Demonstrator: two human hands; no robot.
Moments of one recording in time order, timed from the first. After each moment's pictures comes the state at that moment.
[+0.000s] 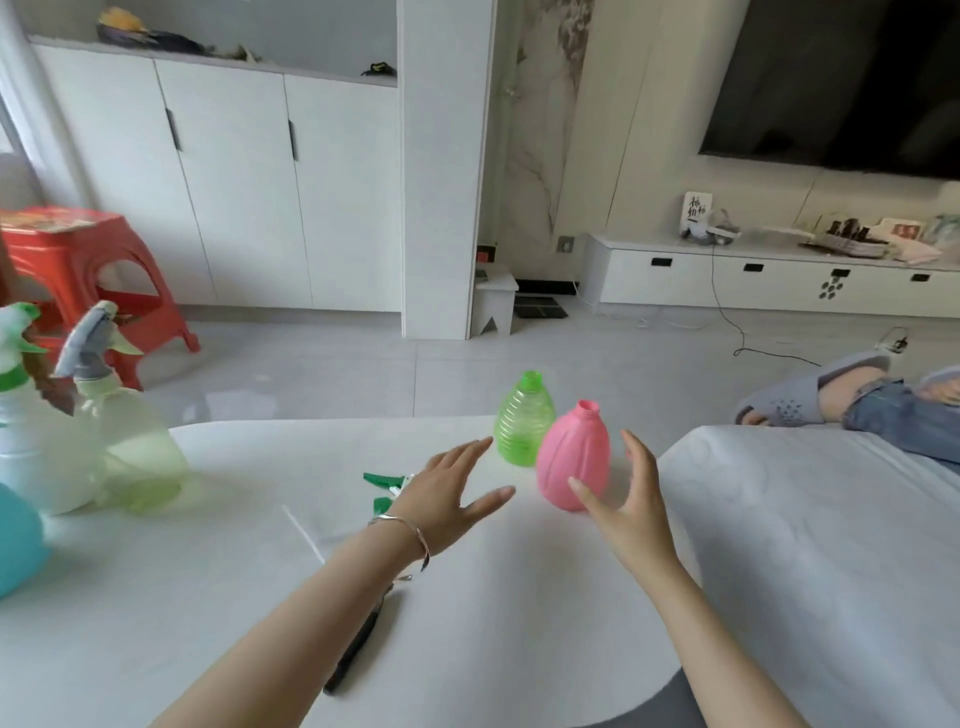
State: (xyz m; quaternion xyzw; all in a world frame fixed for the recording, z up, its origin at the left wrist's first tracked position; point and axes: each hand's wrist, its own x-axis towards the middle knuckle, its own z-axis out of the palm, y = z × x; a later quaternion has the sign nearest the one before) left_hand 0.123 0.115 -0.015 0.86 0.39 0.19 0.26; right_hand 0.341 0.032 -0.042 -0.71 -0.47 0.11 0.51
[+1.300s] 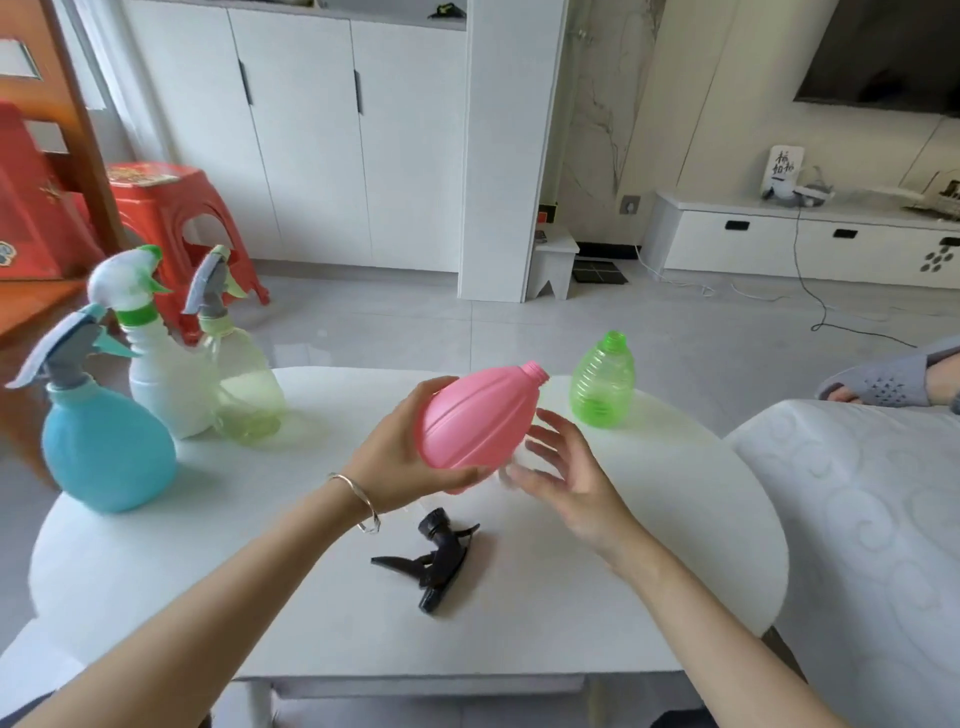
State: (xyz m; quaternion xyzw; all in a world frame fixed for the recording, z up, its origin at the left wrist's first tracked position) left_hand 0.003 0.112 0.000 0.78 0.37 0.36 0.36; right_hand 0.204 0.038 -0.021 -0.53 -0.52 0.45 0.50
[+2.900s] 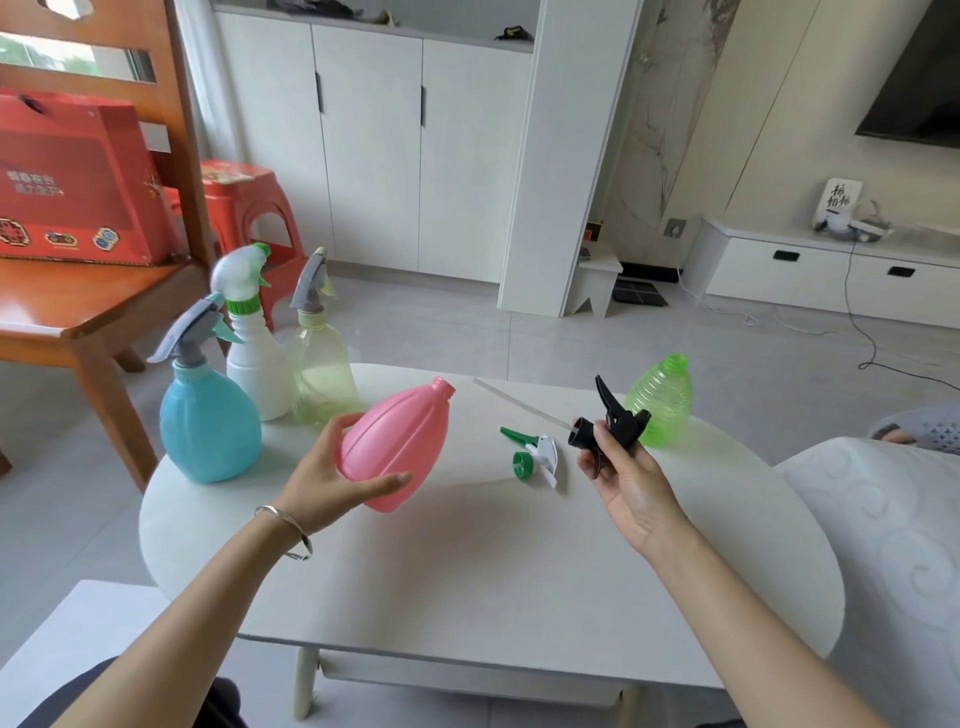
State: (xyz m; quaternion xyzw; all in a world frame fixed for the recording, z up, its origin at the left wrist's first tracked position) left_hand -0.124 0.105 -0.028 0.65 0.51 0.39 0.41; right_hand 0.187 0.068 -0.017 -0.41 -0.24 0.55 0.68
